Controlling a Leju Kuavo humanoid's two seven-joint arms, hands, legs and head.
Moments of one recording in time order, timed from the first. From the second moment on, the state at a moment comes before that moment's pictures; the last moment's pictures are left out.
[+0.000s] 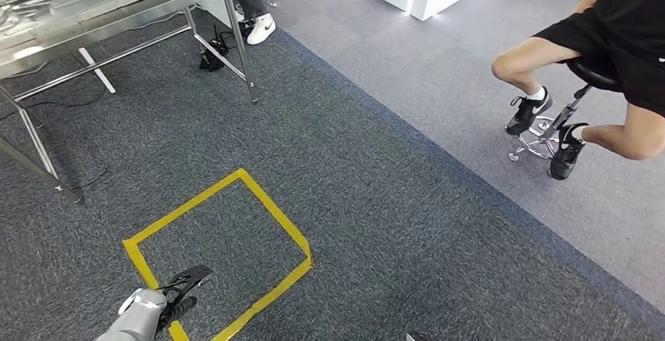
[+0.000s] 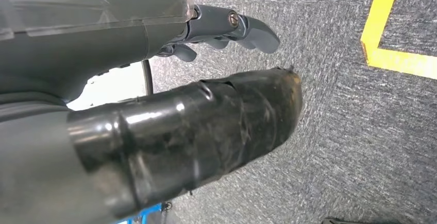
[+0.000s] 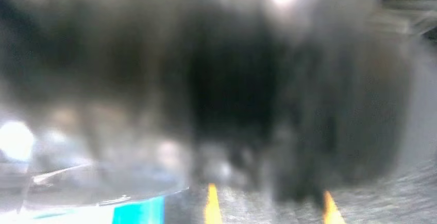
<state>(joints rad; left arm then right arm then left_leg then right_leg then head) -0.27 -0.01 0.61 -0.19 -1.07 -0.33 0.31 -0.30 0.15 -0.58 -0.20 0.62 0.18 0.44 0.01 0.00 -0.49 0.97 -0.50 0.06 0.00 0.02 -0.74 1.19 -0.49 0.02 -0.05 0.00</state>
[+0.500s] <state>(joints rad) -0.28 -0.02 0.61 -0.19 -1.07 -0.32 0.32 -0.31 0.15 -0.60 -0.20 0.61 0.18 0.43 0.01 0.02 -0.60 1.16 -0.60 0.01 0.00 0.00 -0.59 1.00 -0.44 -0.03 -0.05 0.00</state>
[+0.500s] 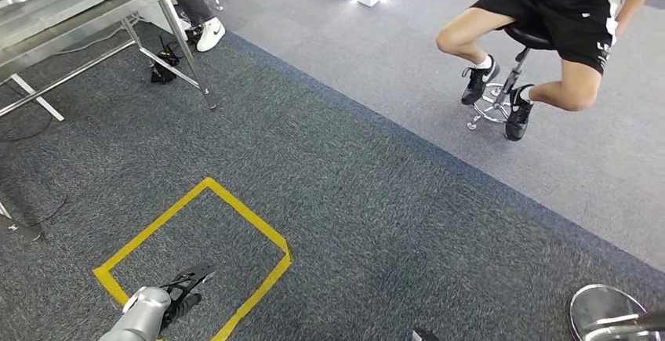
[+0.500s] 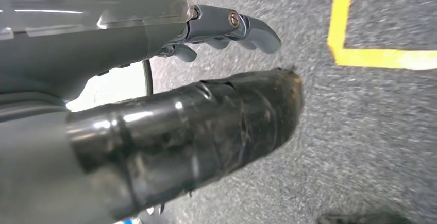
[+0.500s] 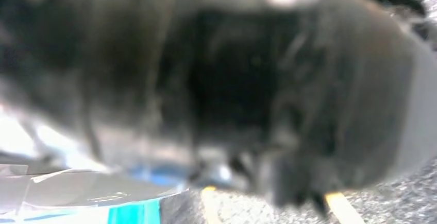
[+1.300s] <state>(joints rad) -0.29 -0.03 0.61 -0.19 -1.10 -0.31 0.29 -0.30 0.15 -0.60 -0.21 0.61 0.18 0.44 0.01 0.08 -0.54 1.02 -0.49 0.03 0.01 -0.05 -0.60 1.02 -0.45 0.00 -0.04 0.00</state>
